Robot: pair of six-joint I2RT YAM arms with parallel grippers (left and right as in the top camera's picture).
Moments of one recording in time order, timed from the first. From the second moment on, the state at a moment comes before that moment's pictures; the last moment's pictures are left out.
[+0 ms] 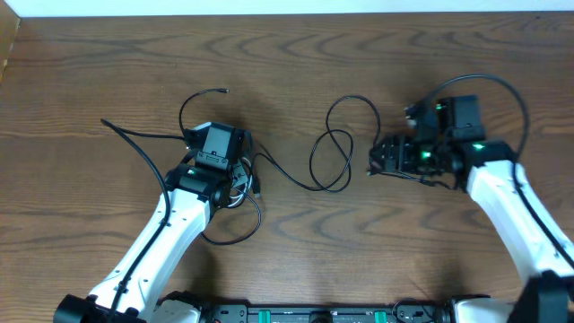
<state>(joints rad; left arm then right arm) -0.31 1.34 0.84 -0.65 -0.27 -0.67 0.10 1.44 0.95 -0.63 -0.48 0.30</state>
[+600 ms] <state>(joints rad) -0.31 1.34 0.84 -0.65 -0.27 -0.67 -0.05 1.32 0.92 -0.81 -0.37 0.78</state>
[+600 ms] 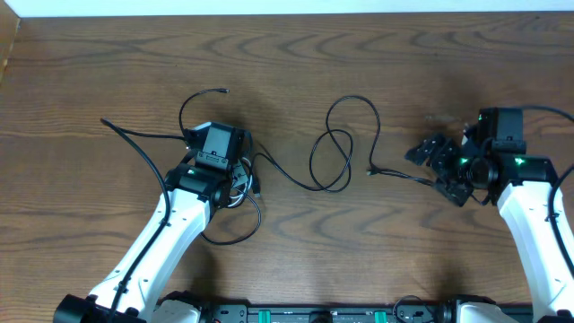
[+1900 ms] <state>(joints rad) -0.31 1.34 0.84 -0.65 -0.27 -0.67 0.22 1.32 0.74 -0.19 -0.61 0.42</state>
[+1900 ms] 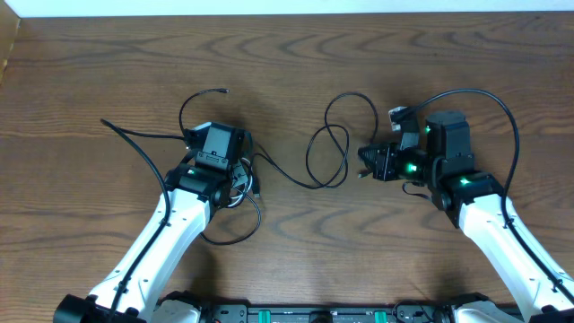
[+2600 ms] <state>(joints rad) -0.31 1.34 0.84 -0.65 -0.27 -0.67 0.17 1.32 0.58 -0.40 -0.25 0.73</state>
